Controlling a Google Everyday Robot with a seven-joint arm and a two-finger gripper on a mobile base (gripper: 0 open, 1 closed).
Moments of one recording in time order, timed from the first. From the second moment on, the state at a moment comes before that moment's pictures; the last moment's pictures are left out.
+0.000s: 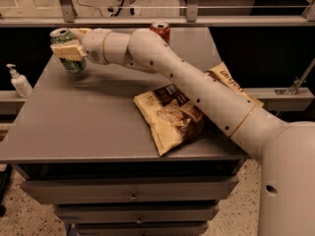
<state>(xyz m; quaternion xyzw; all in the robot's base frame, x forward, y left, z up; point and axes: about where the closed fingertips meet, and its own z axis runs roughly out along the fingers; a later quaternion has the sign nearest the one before) 0.697 0.254 0.931 -0.44 0.56 0.37 0.59</state>
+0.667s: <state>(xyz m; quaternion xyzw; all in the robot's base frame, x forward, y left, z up) 0.698 0.251 0.920 -0.43 0.58 0.37 0.58</state>
